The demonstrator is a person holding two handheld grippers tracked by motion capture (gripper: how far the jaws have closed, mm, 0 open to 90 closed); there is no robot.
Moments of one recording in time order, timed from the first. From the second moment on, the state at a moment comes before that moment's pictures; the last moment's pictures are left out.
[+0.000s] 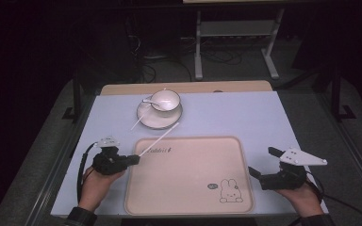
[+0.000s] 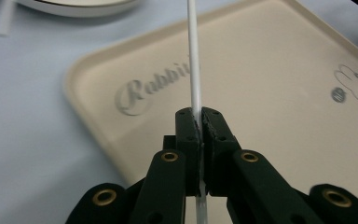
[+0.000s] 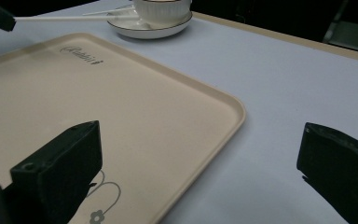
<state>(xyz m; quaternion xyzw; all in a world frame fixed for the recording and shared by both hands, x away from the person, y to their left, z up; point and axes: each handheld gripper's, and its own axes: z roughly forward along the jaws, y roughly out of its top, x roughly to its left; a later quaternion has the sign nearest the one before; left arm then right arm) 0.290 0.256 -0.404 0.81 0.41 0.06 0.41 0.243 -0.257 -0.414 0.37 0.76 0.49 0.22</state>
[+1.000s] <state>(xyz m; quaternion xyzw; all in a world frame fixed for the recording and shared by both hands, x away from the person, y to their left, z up) 0.288 0.217 -0.437 0.86 0.37 0.05 0.34 0.243 -0.255 -0.414 0.37 0.76 0.49 0.22</state>
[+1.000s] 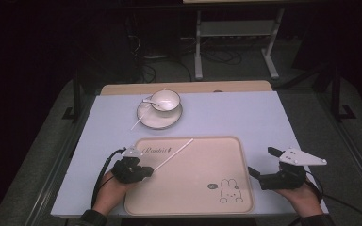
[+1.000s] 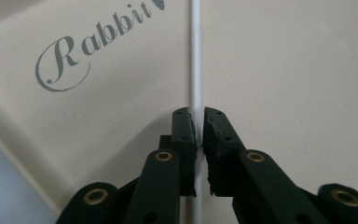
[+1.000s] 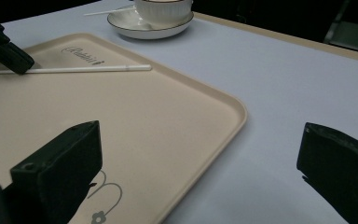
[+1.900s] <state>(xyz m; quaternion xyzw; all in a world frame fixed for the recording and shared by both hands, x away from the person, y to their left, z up) 0.360 0.232 -0.392 0.85 0.37 0.10 0.37 0.243 -0.256 -0.413 0.37 0.76 0.49 0.22</state>
